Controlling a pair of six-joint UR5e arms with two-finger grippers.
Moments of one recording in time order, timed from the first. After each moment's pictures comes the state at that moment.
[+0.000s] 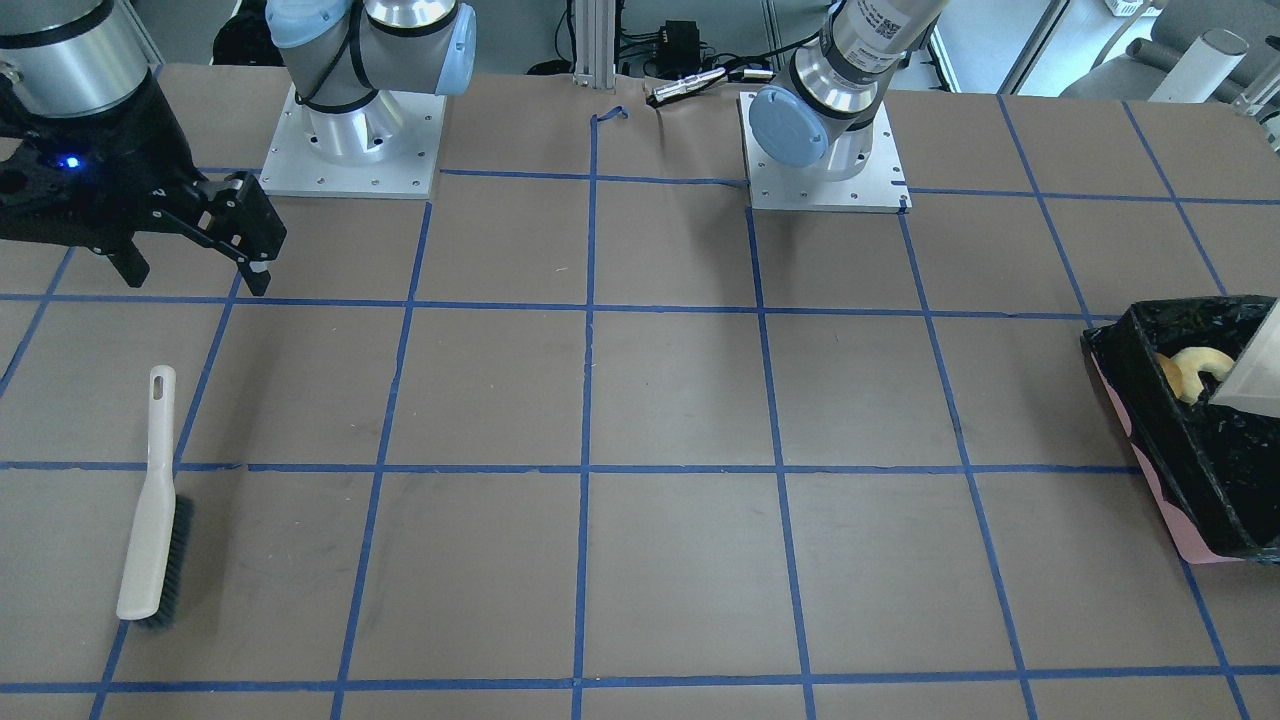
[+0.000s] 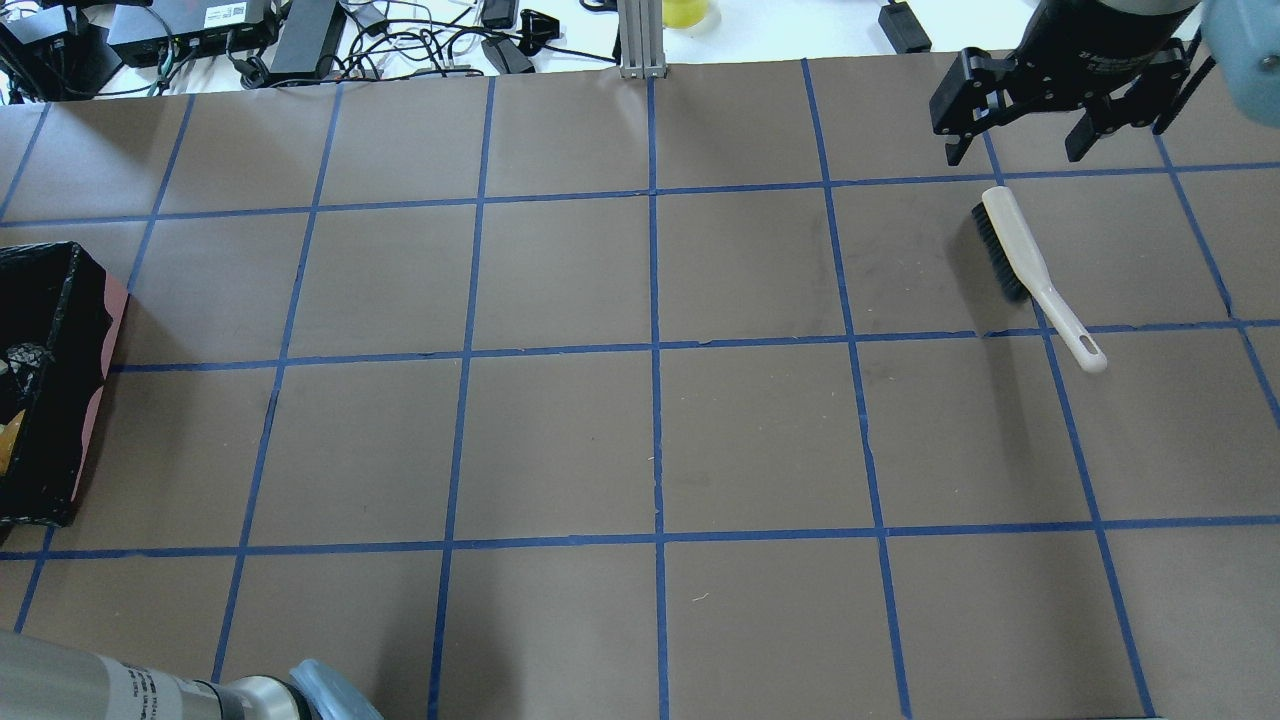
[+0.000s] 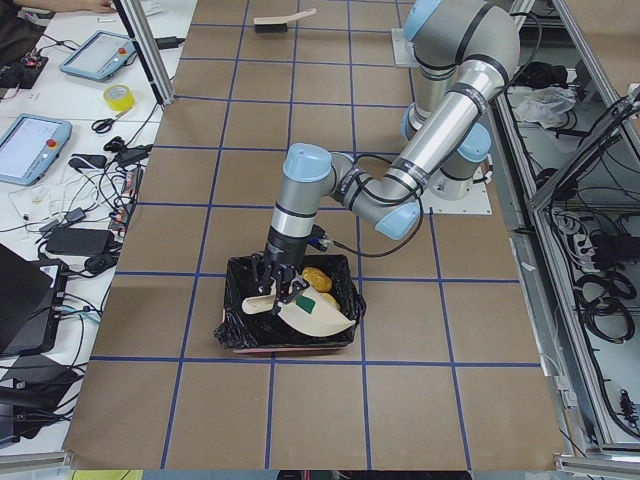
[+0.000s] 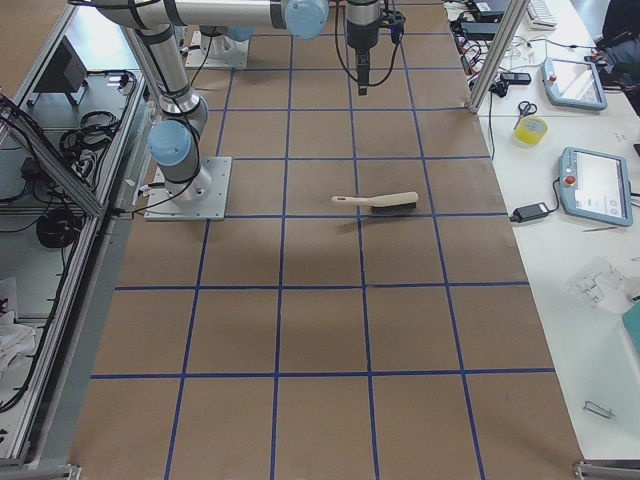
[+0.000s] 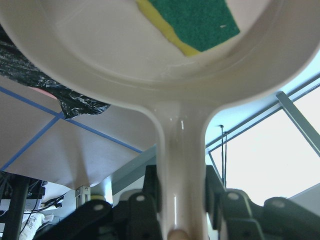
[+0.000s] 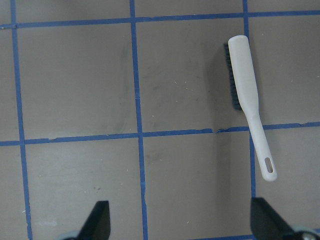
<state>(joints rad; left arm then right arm) -0.69 -1.89 -1.59 -0.56 1.74 3.25 1.50 -1.57 1.53 -1.66 -1.60 -0.03</state>
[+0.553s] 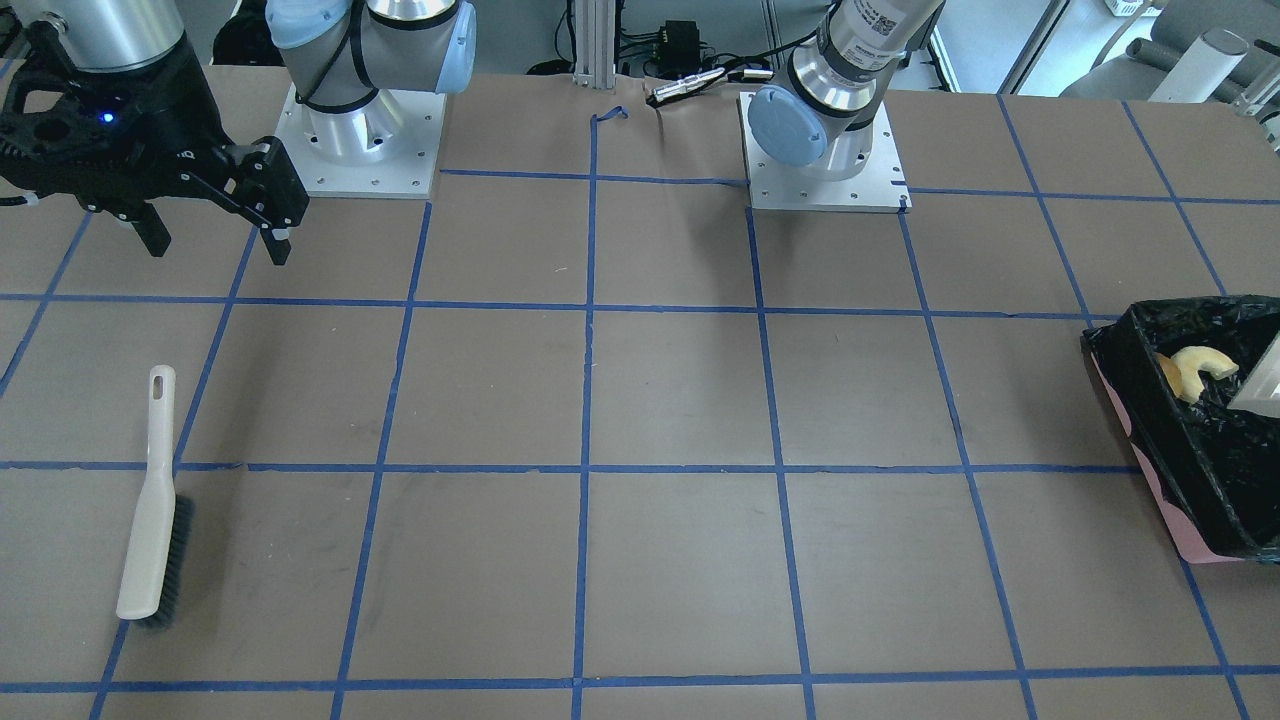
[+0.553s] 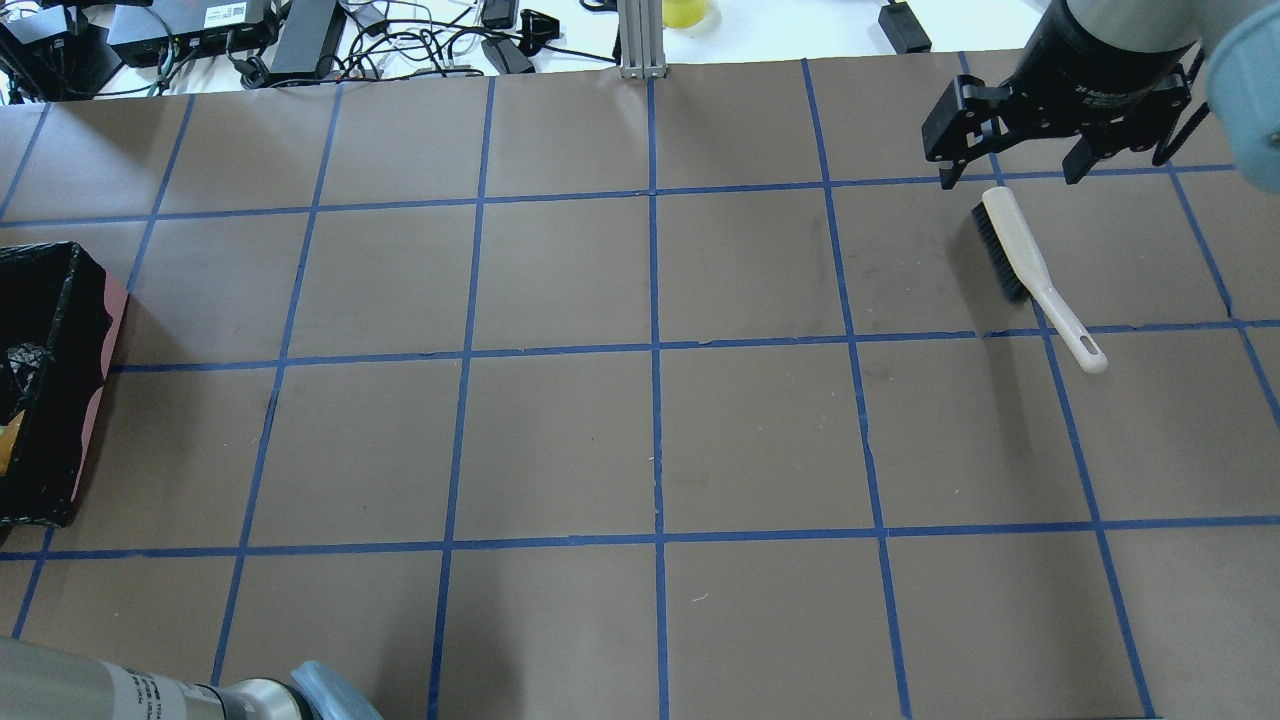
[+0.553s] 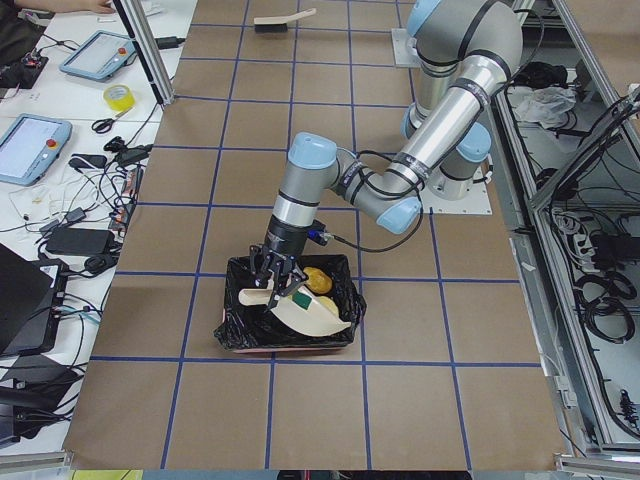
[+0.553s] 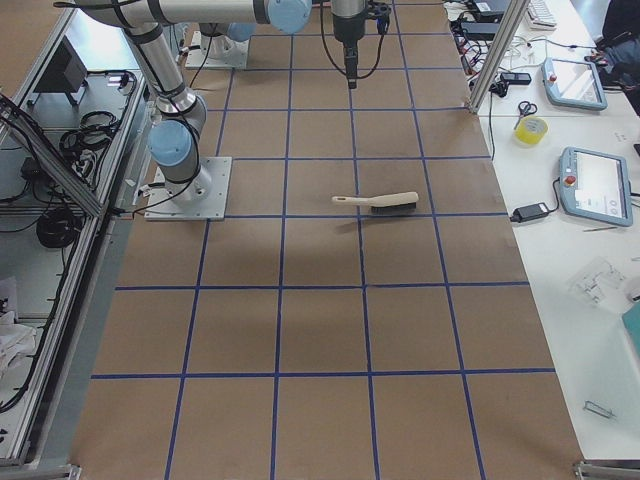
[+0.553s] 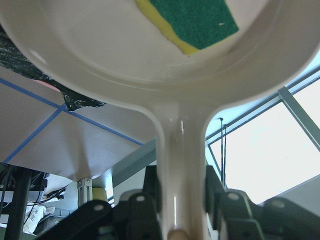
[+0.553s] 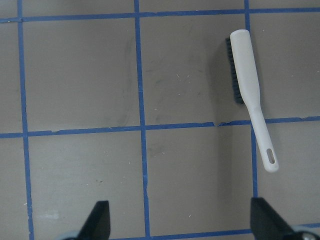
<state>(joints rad) -0.70 -1.87 -1.62 -0.45 1.74 3.26 1.51 -1.62 1.59 -1.68 -1.61 -0.02</state>
